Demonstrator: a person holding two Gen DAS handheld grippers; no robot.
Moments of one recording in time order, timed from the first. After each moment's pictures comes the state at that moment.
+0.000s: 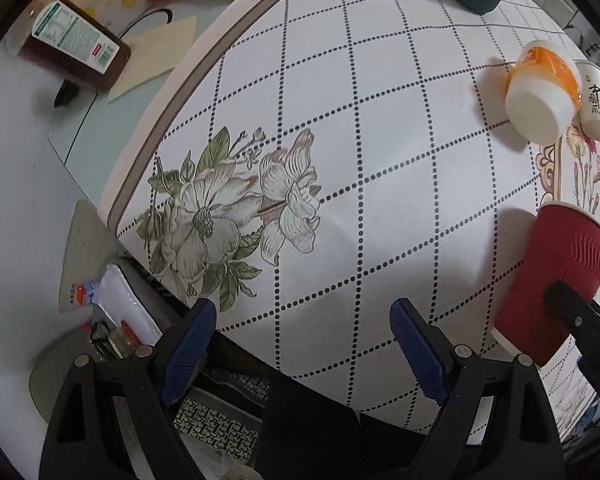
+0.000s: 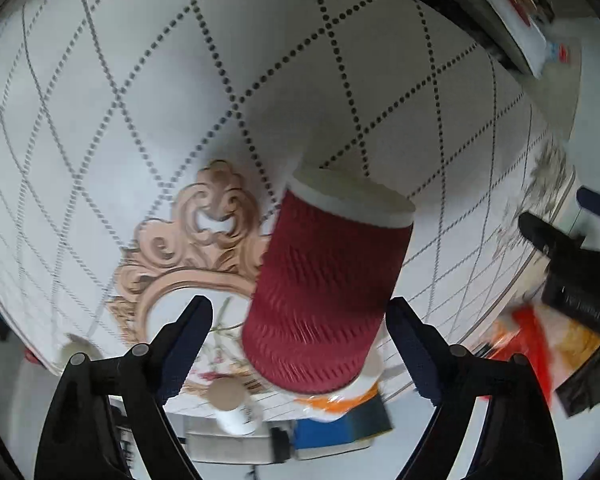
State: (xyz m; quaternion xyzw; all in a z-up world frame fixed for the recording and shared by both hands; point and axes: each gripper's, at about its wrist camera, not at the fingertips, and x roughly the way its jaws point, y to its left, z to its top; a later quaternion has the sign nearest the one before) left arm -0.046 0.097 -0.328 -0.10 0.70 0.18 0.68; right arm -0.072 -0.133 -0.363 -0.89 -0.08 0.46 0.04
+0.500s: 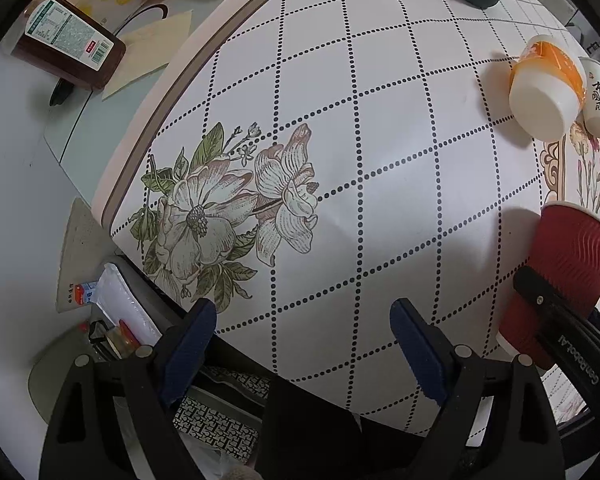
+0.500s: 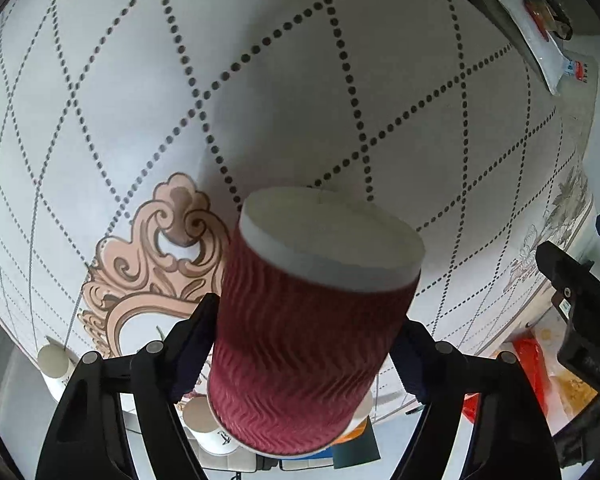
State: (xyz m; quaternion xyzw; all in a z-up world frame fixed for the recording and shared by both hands) left arm -0.042 0.100 -0.335 -0.10 0.71 0.18 0.68; right arm -0.039 -0.107 -0.387 -0.88 -0.08 0.46 0.02
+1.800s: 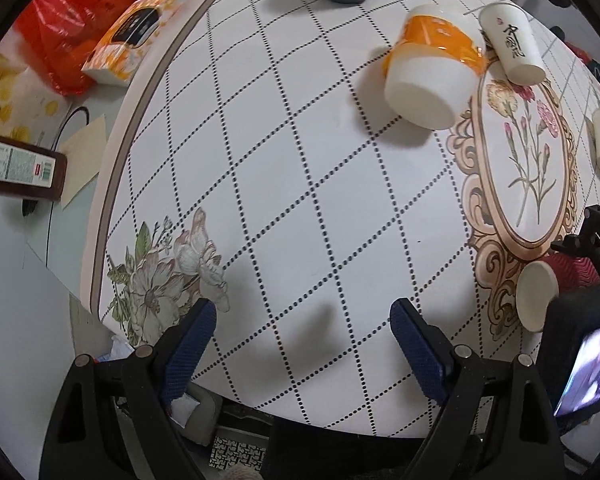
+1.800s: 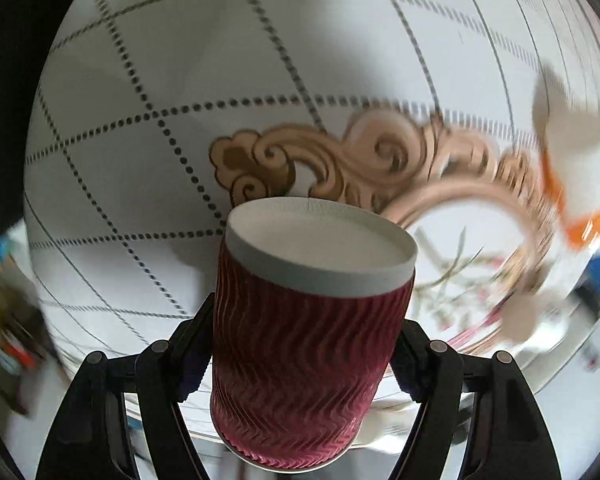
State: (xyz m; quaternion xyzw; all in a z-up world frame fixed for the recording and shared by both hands) left arm 0.018 0.013 -0.301 0.00 0.70 0.08 0.71; right arm -0.007 -0.103 -0.383 -0.71 0.48 0.38 0.34
